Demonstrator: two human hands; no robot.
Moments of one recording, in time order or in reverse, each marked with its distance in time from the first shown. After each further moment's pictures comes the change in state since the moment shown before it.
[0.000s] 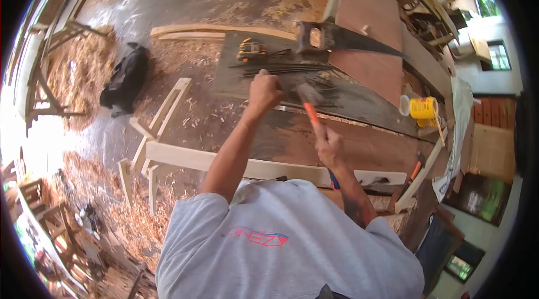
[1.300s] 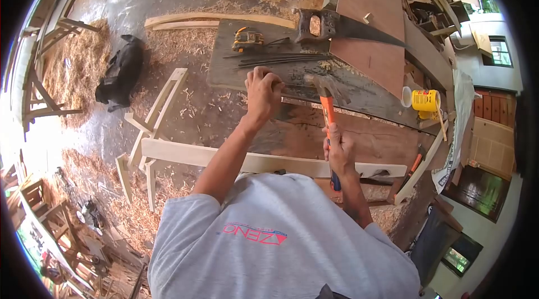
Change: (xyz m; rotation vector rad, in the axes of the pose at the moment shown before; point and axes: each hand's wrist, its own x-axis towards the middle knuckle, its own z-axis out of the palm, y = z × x) left_hand -0.037 0.013 0.010 -0.096 0.288 0.070; right_hand -0.032 -0.033 -0.024 0.330 -0.031 0.203
